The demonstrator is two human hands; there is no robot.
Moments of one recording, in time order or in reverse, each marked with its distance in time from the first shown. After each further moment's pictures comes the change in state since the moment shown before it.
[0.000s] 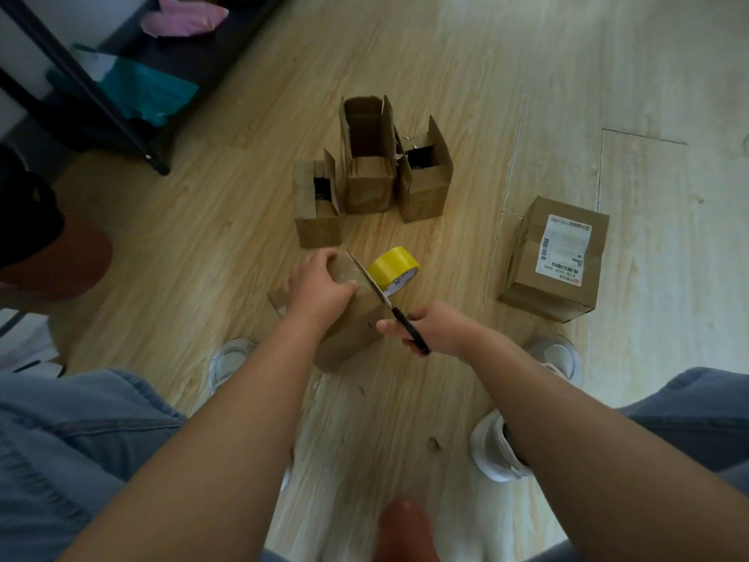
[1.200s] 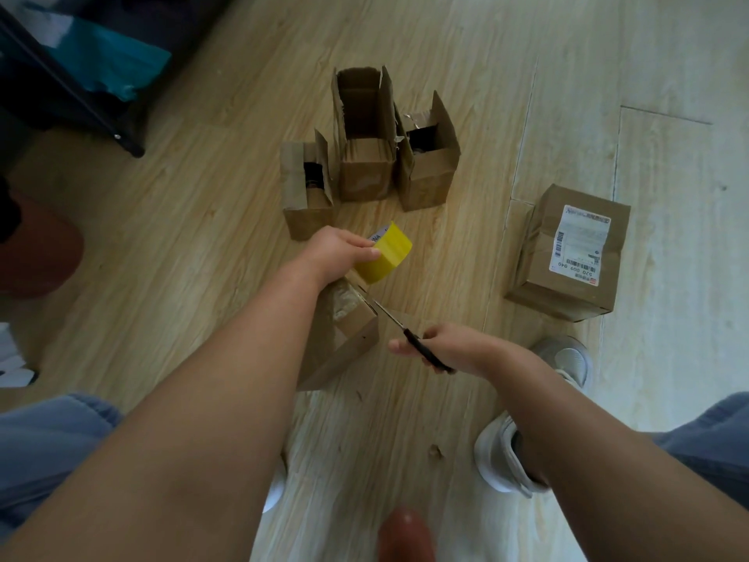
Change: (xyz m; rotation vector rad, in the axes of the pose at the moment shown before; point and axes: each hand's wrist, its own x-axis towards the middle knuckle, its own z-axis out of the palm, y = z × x) left_hand 0.066 0.029 0.006 -0.187 -0.348 -0.053; right_hand 0.018 0.024 -0.008 -0.119 -0.154 0.190
